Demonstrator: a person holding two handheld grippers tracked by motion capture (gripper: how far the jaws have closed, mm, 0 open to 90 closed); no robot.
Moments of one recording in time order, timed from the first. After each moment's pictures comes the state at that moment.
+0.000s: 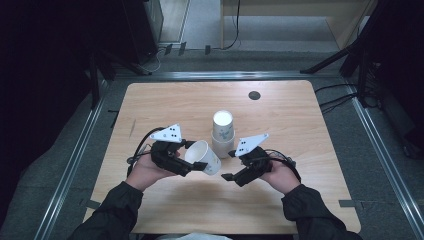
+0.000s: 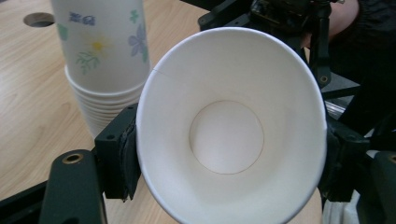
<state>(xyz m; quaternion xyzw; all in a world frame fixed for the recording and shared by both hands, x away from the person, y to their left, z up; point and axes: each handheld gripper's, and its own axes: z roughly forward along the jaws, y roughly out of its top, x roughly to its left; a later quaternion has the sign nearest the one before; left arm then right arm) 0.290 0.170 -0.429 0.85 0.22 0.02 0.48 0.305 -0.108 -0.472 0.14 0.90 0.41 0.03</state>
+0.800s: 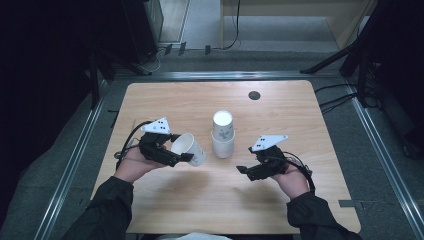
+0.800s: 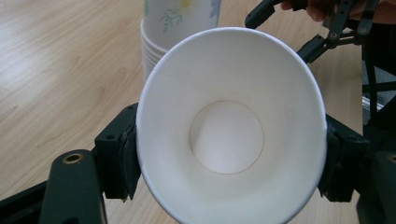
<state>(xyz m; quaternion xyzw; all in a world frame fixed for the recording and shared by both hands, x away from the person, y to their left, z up) 0.311 0.206 -0.434 0.86 0.27 0.04 0.44 0.307 -0.146 -0.478 0.26 0.88 0.39 0.08</state>
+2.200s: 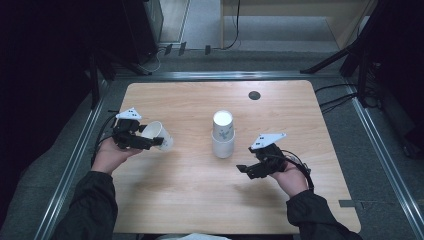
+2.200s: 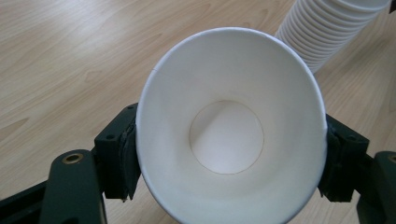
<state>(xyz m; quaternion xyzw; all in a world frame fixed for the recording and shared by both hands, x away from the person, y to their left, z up) 0.343 0.290 -0.451 0.83 0.40 0.10 0.38 0.314 -0.144 -0.484 0.27 0.88 0.38 0.08</state>
